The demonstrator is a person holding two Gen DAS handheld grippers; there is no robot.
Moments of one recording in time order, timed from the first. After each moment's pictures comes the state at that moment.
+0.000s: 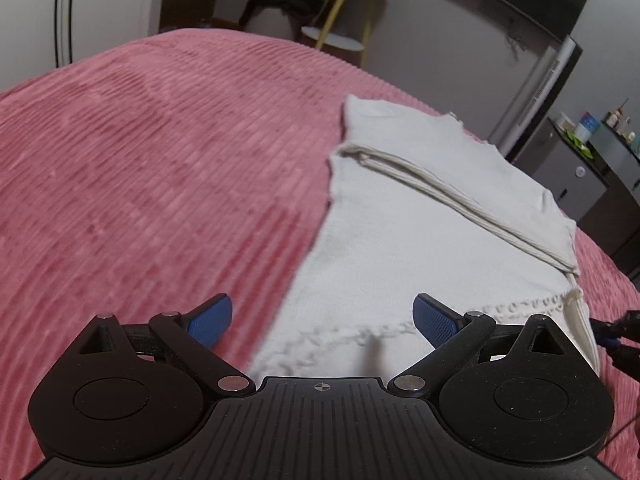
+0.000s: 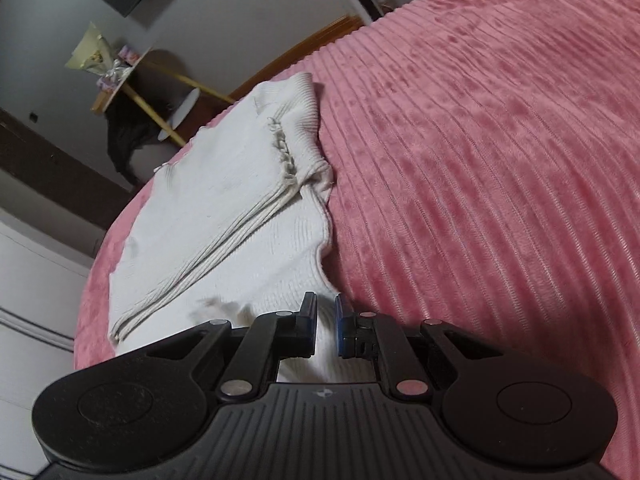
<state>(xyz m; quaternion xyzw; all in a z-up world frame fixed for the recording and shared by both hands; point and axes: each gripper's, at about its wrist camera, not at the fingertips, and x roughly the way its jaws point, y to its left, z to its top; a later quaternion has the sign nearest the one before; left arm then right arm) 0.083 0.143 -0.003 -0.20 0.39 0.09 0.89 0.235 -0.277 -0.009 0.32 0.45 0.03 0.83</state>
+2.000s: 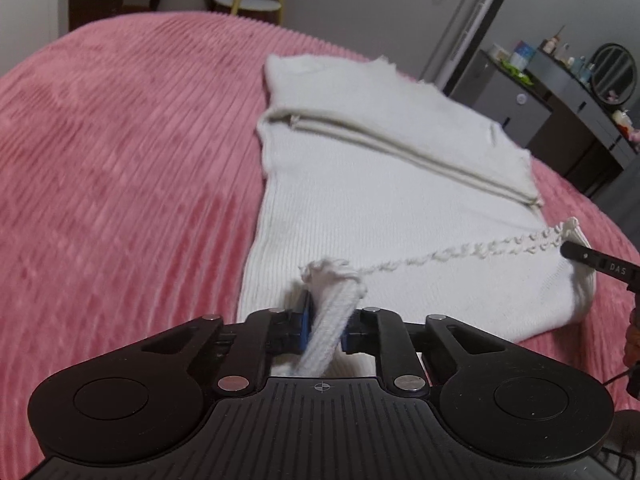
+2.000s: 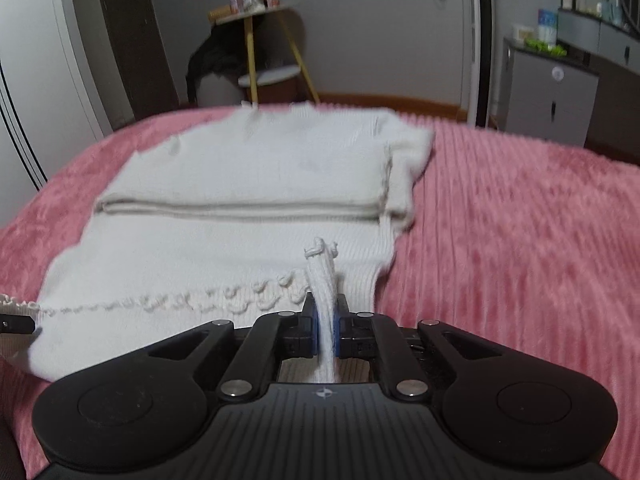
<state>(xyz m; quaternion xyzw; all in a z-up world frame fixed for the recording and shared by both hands) 0.112 0.139 -0.012 -0.15 0.43 -0.04 0.89 0.211 -0.223 0.019 0.01 0.37 0.13 0.92</state>
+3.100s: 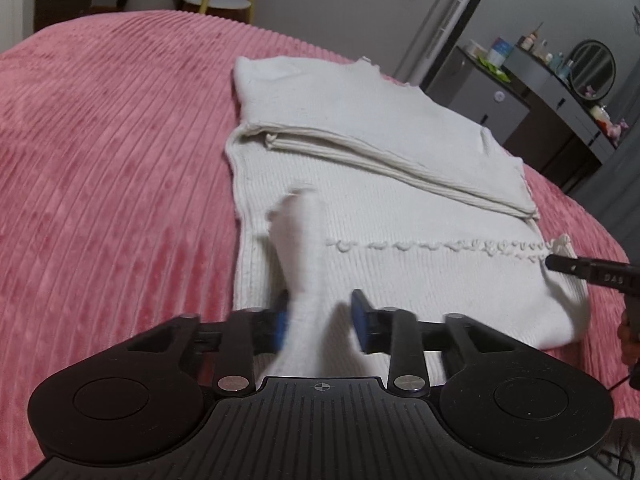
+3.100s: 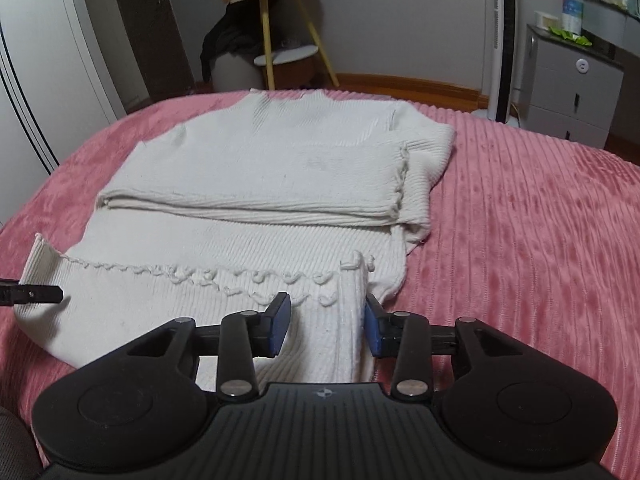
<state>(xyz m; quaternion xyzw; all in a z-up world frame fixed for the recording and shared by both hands) 0.164 0.146 -0.033 -0.16 0.43 -0.09 0.88 0.249 -0.218 0.015 0.00 0.42 0.16 0.89</state>
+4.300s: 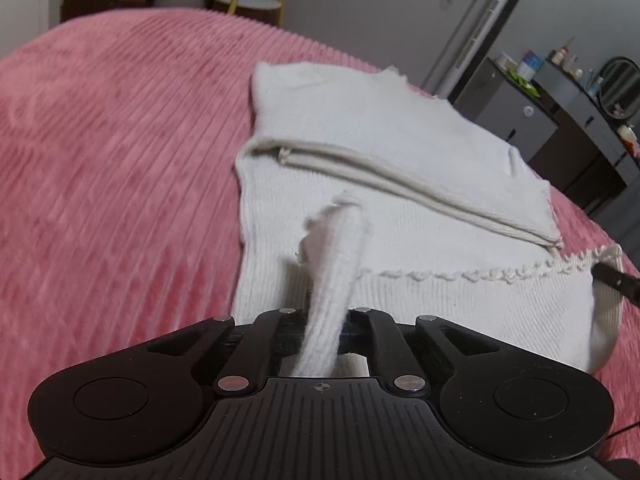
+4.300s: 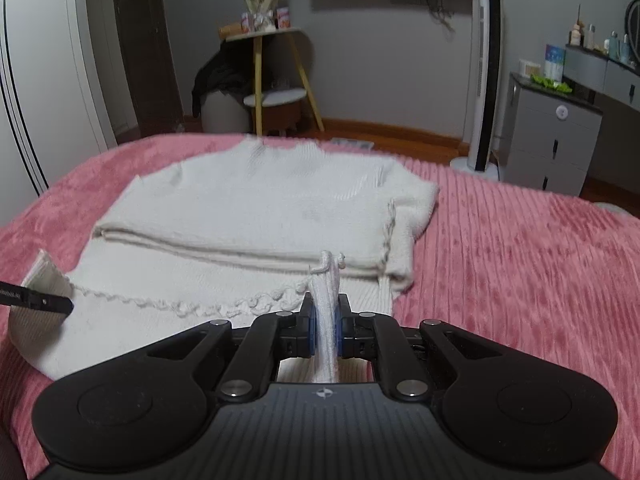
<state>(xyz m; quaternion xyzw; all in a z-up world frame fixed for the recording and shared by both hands) 0.183 0.135 -0.027 -0.17 0.43 -0.04 0.89 0.229 -0.213 0.042 -0.01 0.34 0.13 0.93</state>
